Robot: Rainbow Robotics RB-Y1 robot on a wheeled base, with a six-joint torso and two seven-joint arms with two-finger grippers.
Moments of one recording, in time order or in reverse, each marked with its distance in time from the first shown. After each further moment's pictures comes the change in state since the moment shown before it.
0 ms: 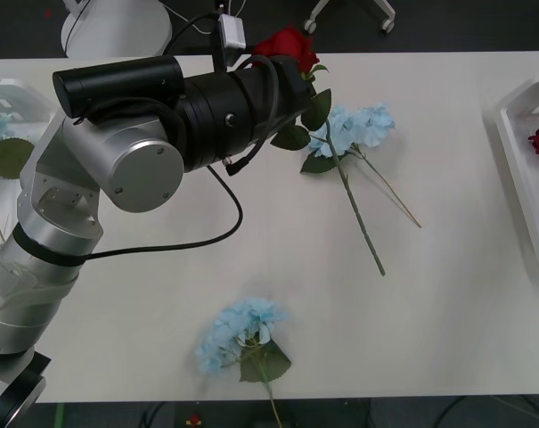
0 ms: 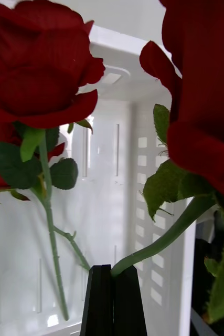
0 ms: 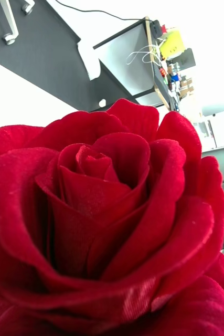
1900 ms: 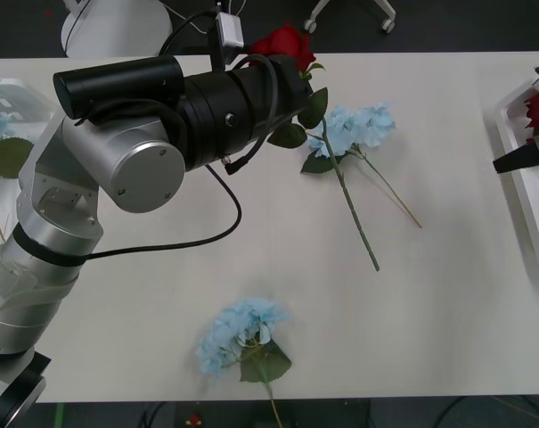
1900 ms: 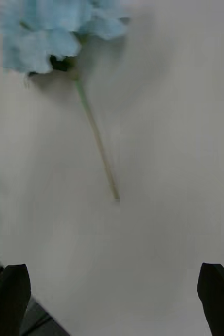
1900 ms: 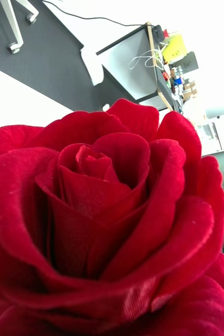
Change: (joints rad) right arm -0.002 0.047 0.071 -0.009 -0.887 0.524 0.189; left arm 0.000 0.000 0.000 0.000 -0.033 -0.001 0.001
